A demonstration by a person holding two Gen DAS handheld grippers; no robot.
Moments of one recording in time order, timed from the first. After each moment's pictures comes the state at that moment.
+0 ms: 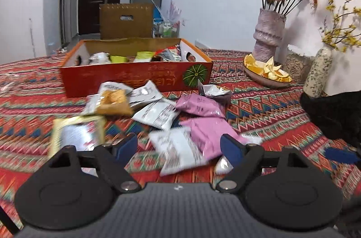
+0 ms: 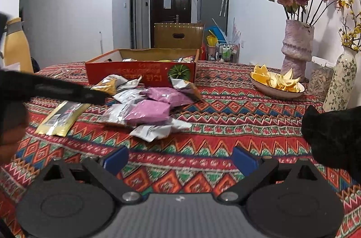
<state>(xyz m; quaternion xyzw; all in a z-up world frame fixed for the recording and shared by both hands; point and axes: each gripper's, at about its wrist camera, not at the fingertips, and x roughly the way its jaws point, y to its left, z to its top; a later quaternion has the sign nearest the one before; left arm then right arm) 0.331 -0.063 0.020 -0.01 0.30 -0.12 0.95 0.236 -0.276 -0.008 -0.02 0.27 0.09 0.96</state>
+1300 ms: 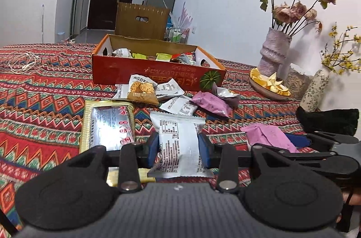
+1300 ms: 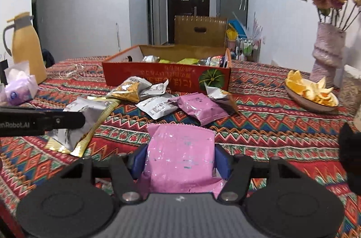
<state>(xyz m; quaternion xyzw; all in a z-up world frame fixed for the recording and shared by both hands) 0.265 -0.002 0.032 -0.07 0.28 -0.12 0.95 0.277 -0.231 0.005 -0.02 0.29 0.14 0.95</state>
